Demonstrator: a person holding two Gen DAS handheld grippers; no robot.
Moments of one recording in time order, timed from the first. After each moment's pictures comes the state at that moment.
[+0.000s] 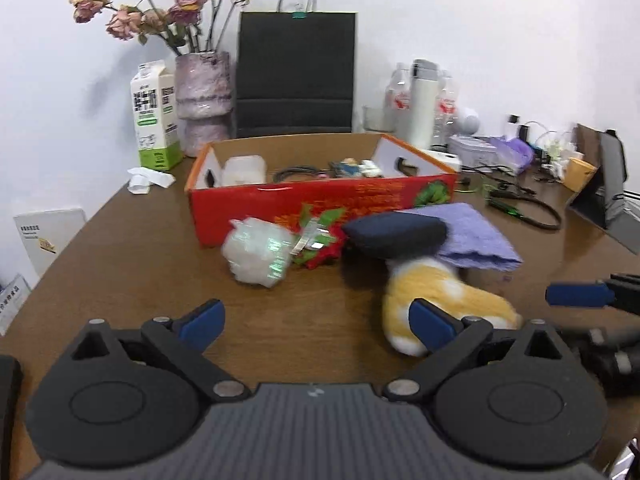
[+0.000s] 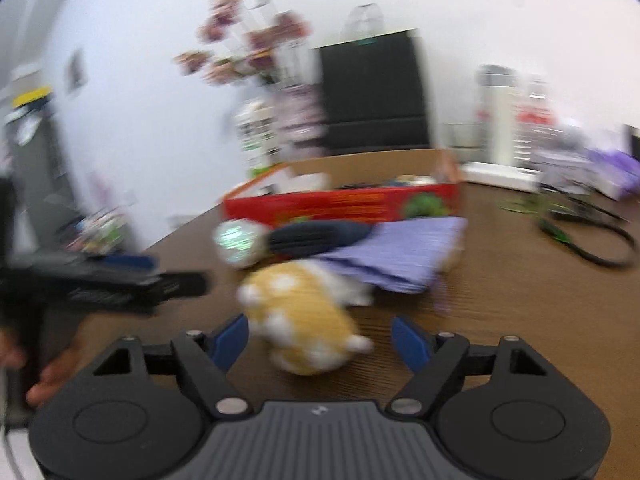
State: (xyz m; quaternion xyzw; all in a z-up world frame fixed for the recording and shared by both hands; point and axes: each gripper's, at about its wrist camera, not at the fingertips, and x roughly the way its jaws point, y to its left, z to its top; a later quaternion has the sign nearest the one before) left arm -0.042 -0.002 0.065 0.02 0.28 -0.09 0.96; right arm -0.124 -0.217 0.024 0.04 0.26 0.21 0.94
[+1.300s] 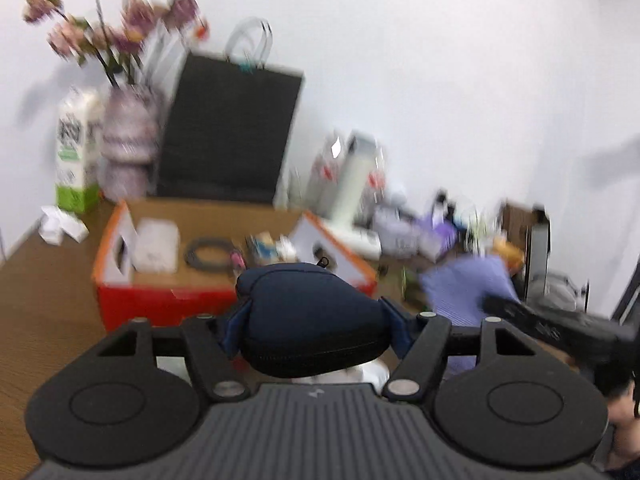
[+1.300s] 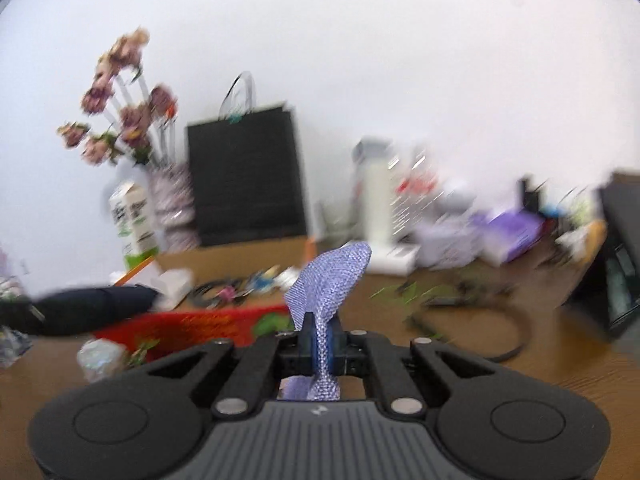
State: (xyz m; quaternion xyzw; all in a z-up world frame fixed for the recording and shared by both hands) left arm 0.002 -0.001 0.141 -0.08 0.21 -0.21 0.95; right arm -0.080 -0.285 0.079 0.05 0.18 0.00 0.98
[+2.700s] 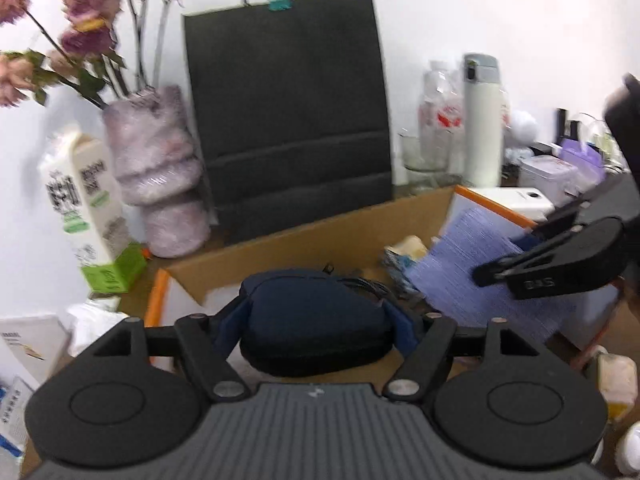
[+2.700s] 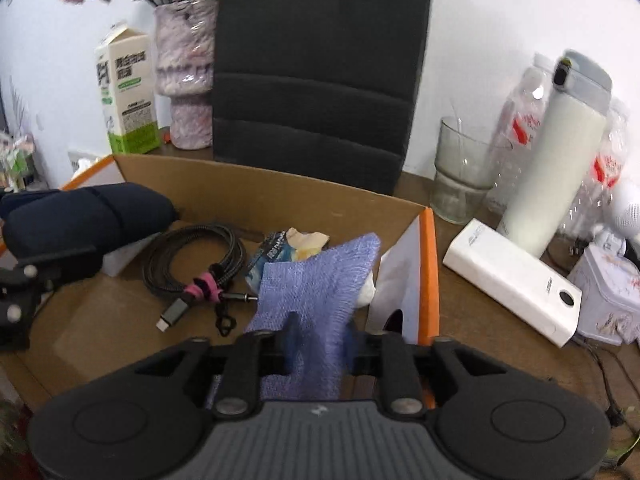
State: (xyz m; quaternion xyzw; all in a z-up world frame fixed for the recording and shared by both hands) left arm 0.214 -0.026 0.070 0.10 0.25 -0.12 0.95; right arm 0.228 -0.195 0.031 -0.09 0.37 0.12 0.92
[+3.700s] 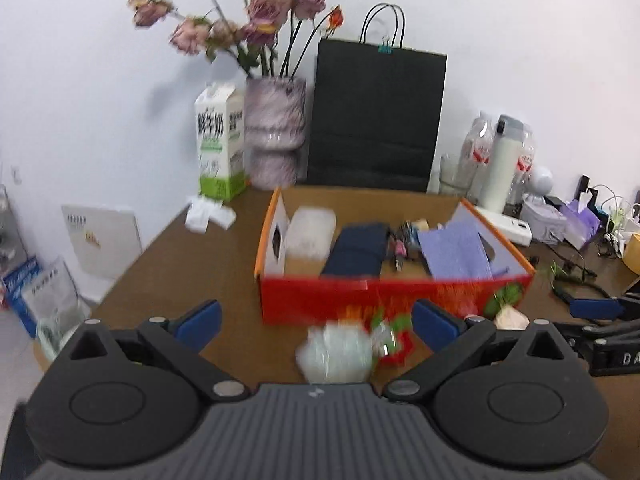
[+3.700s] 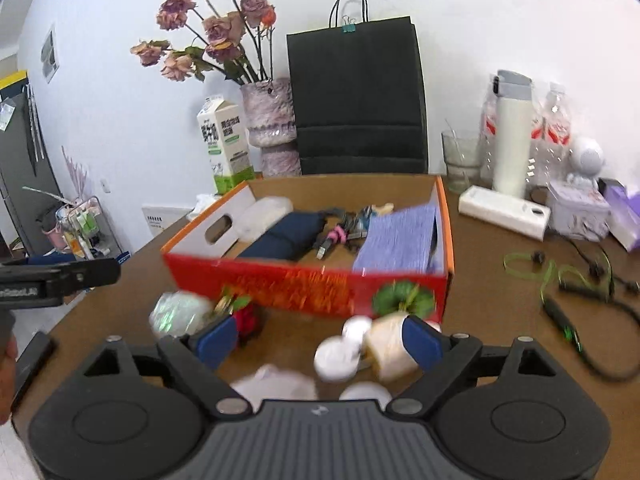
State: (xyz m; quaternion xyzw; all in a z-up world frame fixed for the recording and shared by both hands) left arm 0.010 0.024 0.120 -0.03 0.27 0.00 0.96; right arm -0.002 -0.221 0.080 0.03 0.31 0.18 0.94
